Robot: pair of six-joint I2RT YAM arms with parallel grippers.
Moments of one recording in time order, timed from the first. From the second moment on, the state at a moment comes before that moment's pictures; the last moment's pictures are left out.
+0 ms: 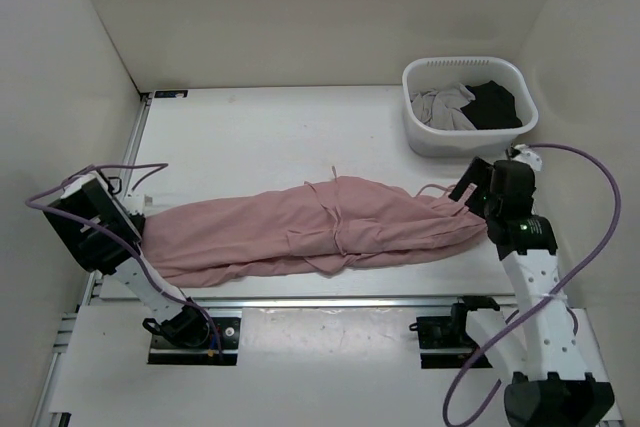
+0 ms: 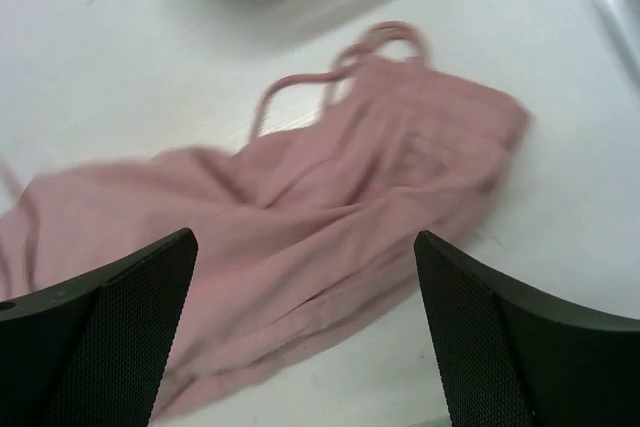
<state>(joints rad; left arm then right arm) 0.68 1.86 1.19 -1.10 -0.06 0.68 0.02 0.83 0.82 -0.69 0.24 0.46</state>
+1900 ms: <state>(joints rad) 0.67 1.87 1.39 -1.24 -0.01 0.68 0.93 1.62 1.28 -0.82 -0.03 -0.09</state>
